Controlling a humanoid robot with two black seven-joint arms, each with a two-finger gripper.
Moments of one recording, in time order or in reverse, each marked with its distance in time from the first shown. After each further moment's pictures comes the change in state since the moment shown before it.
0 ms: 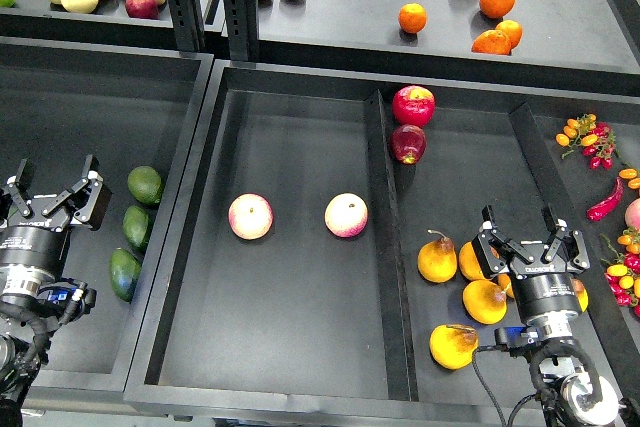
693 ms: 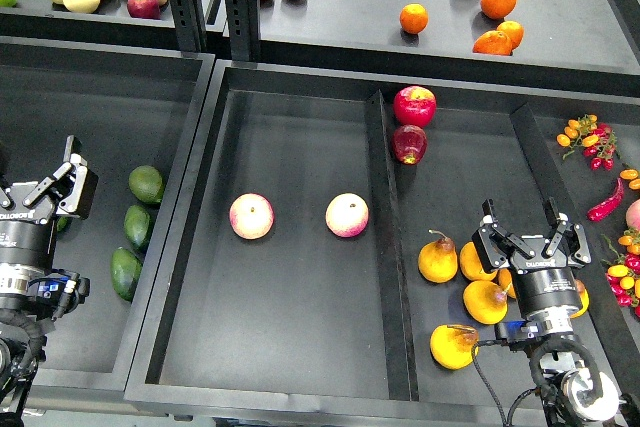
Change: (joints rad) left arm 0.081 -0.080 -0.112 -0.188 0.121 0.000 -0.015; right arm 0.014 0.000 -0.002 0.020 0.001 0.000 0.001
